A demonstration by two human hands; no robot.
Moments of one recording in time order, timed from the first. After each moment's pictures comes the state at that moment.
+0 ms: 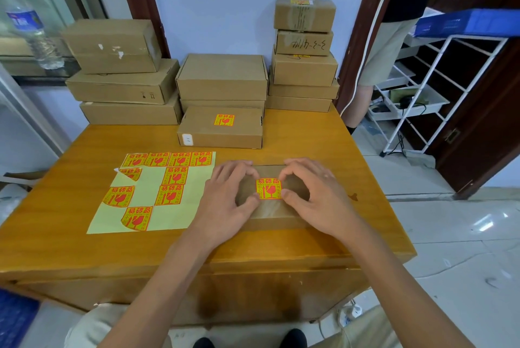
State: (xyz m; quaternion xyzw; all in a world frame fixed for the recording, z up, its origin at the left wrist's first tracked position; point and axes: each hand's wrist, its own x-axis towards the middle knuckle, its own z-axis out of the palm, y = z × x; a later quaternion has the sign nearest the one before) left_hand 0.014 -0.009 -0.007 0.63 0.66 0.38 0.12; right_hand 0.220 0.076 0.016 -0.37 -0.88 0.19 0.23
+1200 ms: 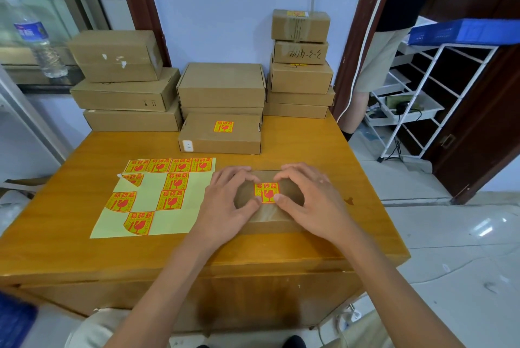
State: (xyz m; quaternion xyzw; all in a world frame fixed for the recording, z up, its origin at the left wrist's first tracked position) left_hand 0.014 -0.009 -0.006 0.62 0.66 0.40 0.13; right_hand 0.220 0.078 0.010 -0.37 -0.89 0.16 0.22
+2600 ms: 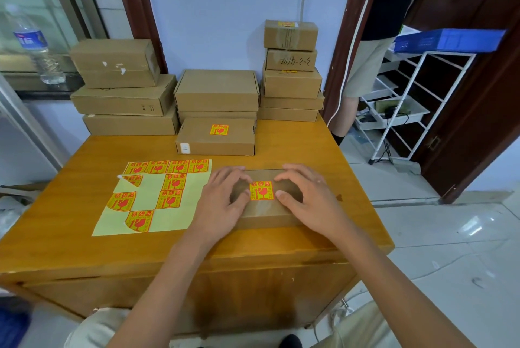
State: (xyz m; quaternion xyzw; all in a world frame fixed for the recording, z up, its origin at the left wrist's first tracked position) left_hand 0.018 -0.014 0.001 0.62 0.67 0.39 0.12; right_hand 0.232 0.074 0.009 -0.39 -0.87 0.19 0.23
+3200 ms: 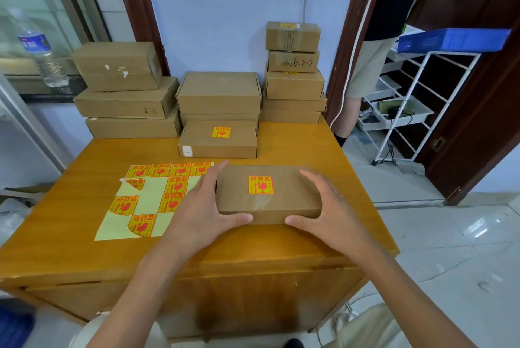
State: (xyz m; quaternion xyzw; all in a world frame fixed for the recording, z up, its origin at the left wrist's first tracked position) left_hand 0.002 -0.047 0.037 0.57 0.73 0.32 0.18; right_hand 0.259 0.051 0.020 -0.45 -0.82 0.28 0.21
